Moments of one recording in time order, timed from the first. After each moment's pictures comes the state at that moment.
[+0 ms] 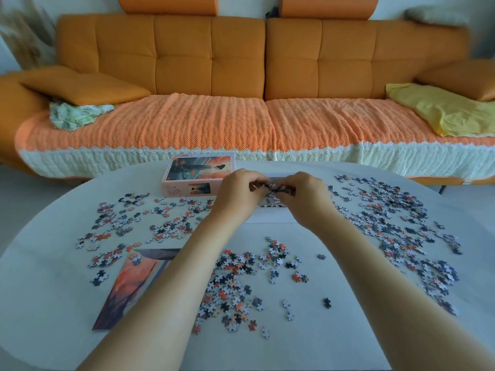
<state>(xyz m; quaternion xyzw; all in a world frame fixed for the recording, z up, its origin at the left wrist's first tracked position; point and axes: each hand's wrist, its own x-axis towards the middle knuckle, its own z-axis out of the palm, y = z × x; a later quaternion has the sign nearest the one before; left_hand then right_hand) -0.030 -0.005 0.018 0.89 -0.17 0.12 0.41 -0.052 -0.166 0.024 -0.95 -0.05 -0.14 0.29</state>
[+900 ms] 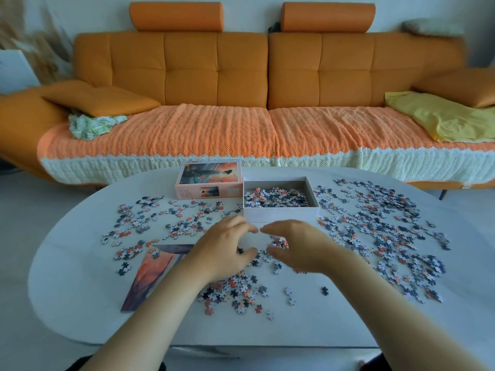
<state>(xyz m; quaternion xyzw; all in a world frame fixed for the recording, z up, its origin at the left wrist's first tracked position) -0.118 0.056 -0.006 0.93 -0.29 0.02 0.22 -0.128 -0.156 0.010 -0.97 -0.19 0.05 0.17</state>
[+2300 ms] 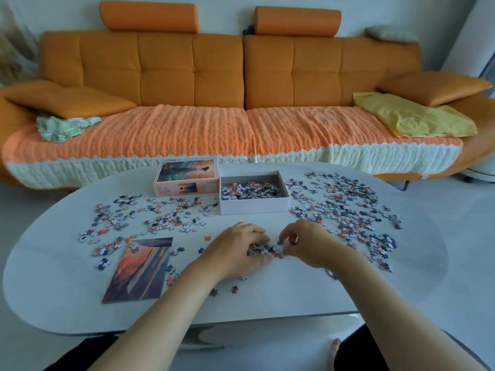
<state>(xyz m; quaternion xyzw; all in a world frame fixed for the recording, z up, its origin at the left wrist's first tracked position) -0.140 -0.003 -0.018 0.91 -0.35 0.00 0.21 -0.167 -0.208 0.009 -0.98 -0.03 0.09 0.20</state>
